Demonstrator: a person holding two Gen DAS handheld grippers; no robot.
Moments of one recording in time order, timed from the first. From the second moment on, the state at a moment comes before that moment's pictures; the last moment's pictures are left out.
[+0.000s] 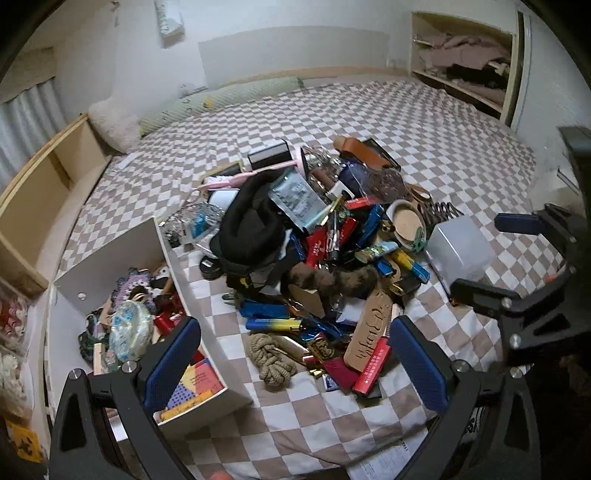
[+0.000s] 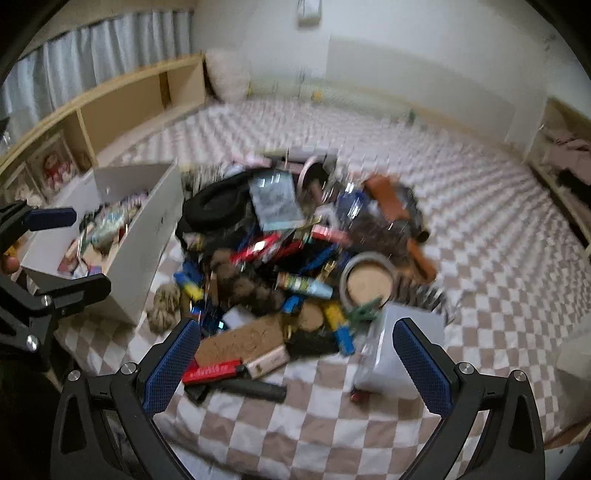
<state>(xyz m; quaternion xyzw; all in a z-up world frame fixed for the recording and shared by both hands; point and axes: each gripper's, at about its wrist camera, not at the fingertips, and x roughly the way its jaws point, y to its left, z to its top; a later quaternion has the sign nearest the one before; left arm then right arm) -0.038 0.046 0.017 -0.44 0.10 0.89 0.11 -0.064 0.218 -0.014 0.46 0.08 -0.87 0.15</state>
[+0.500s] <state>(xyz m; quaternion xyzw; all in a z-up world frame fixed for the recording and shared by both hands) -0.037 0.081 -0.042 -0.48 0.16 0.83 0.23 -0.119 0.225 -0.071 0.57 0.01 -0.81 0.16</state>
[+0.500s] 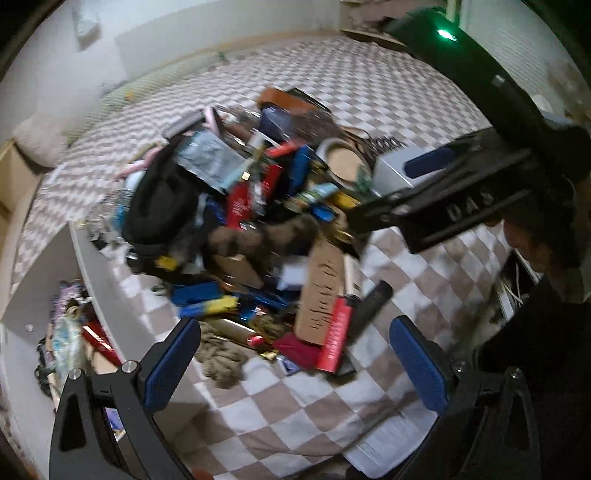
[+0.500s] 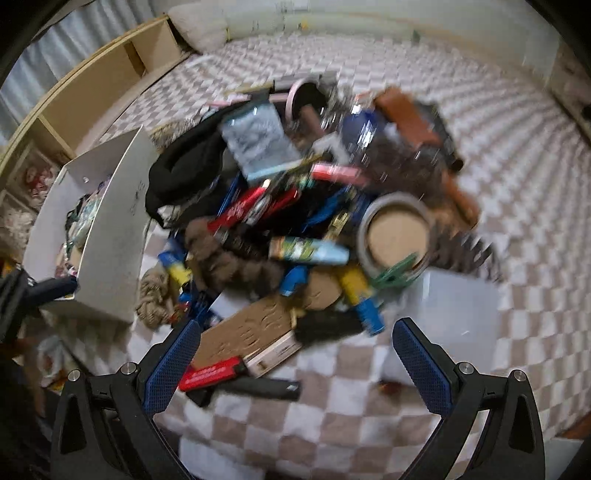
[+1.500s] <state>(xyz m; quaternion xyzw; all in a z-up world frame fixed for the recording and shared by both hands) -0.044 0.133 -0.140 -0.62 0.16 0.72 0.27 -0.098 0.234 -0.139 0.64 -0.01 -0.75 0.18</state>
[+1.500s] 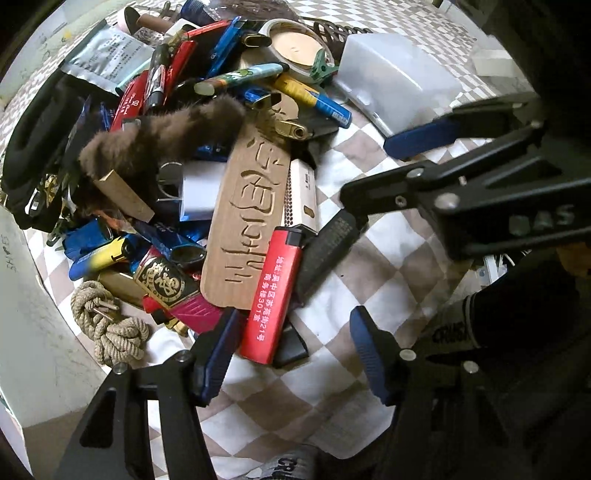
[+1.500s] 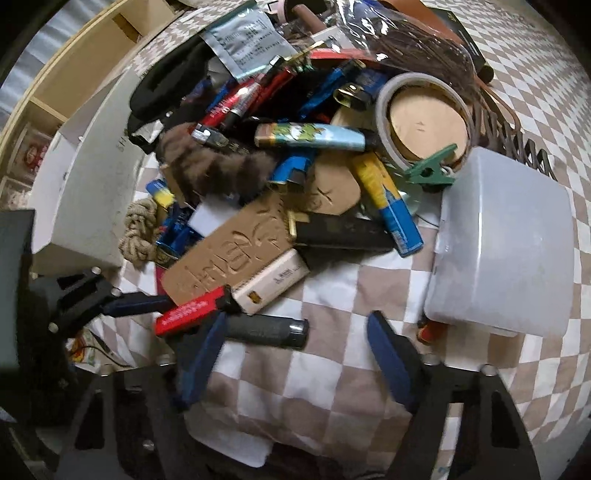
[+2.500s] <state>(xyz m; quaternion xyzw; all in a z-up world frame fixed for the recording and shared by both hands) -0.033 0.088 -0.174 -0.66 0.09 0.71 0.23 -0.058 0.162 -0.178 0.58 0.22 -0.73 0.30</state>
